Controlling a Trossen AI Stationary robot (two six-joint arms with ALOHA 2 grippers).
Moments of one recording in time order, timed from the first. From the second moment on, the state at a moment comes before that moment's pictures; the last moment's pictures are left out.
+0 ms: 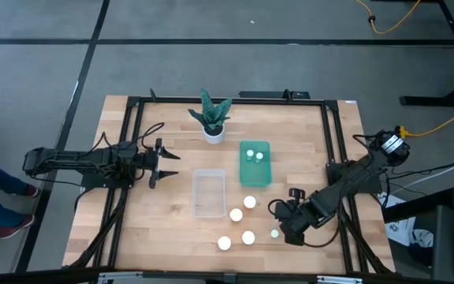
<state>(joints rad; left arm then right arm) 0.10 0.25 0.01 0.04 0.09 0.04 0.67 1.58 1.07 -0.85 0.12 0.83</state>
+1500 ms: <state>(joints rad) 0.10 0.25 0.01 0.04 0.07 0.03 0.64 1.58 1.06 -0.82 0.09 0.78</state>
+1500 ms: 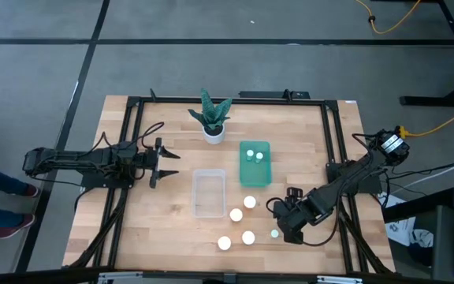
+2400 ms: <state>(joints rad) 0.10 0.25 0.01 0.04 0.07 0.03 0.64 1.65 1.06 -0.79 0.08 0.75</state>
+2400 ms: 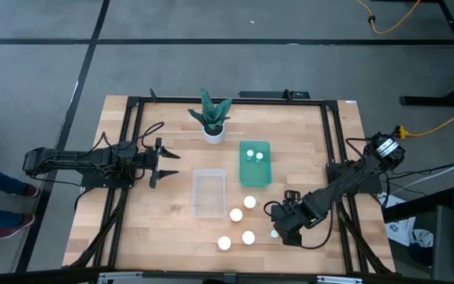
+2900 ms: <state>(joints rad) 0.10 0.25 0.01 0.03 0.07 0.03 0.61 1.69 1.06 -0.77 0.10 0.73</state>
